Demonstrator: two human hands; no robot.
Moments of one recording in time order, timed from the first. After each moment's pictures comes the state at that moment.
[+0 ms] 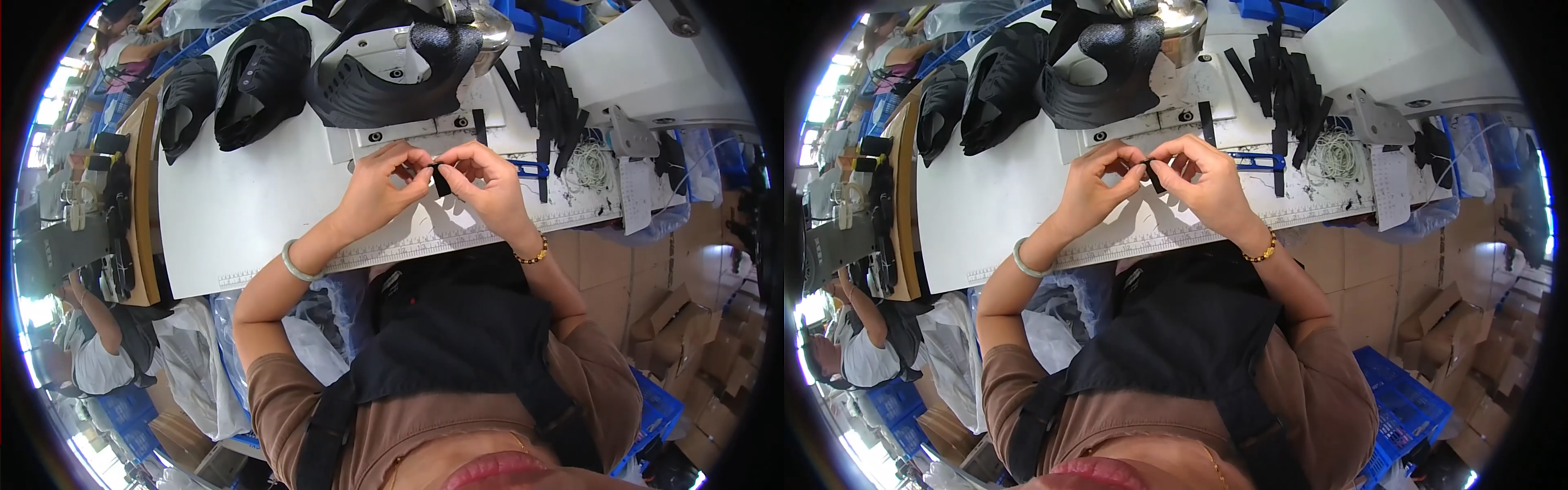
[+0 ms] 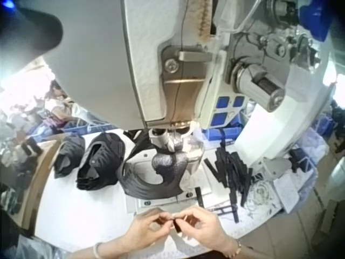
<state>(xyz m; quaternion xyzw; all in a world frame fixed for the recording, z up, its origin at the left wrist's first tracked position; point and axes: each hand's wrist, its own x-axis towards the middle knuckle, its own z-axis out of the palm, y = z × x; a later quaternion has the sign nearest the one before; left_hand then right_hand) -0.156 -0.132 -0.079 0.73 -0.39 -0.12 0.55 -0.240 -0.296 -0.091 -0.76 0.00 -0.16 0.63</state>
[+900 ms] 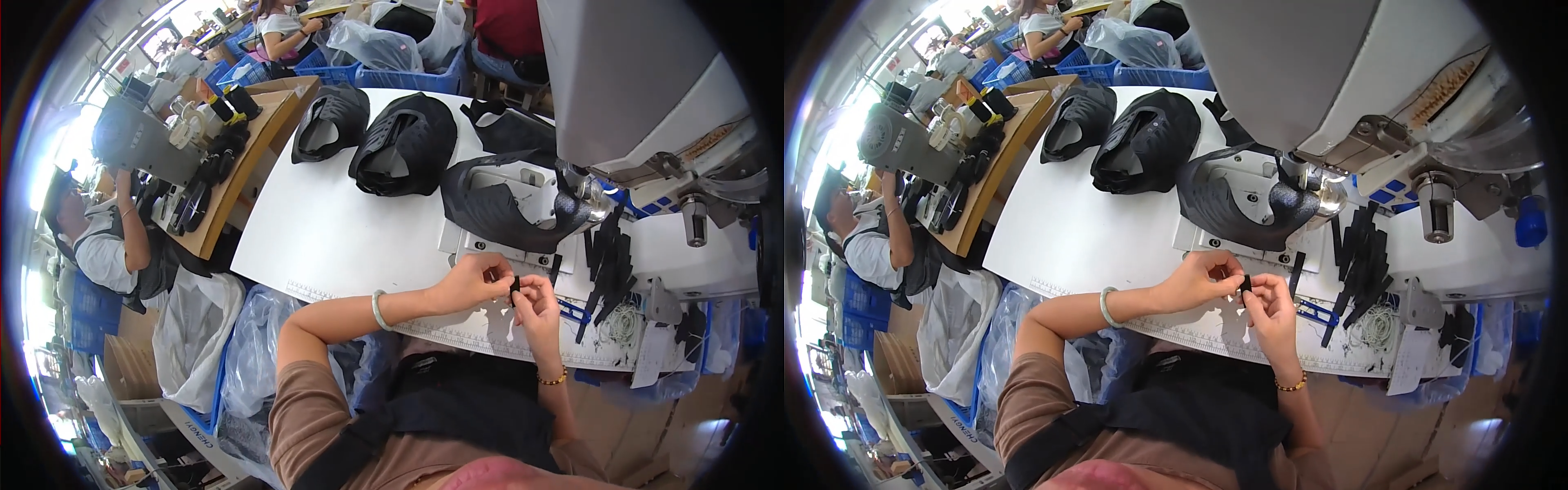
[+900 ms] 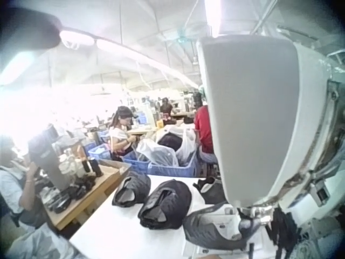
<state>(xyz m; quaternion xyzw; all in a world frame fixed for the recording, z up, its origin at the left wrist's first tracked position) -0.155 -0.130 -0.085 0.67 -0.28 -0.22 0.66 -0.240 -0.284 -0.086 -0.65 0.06 -0.04 0.76</state>
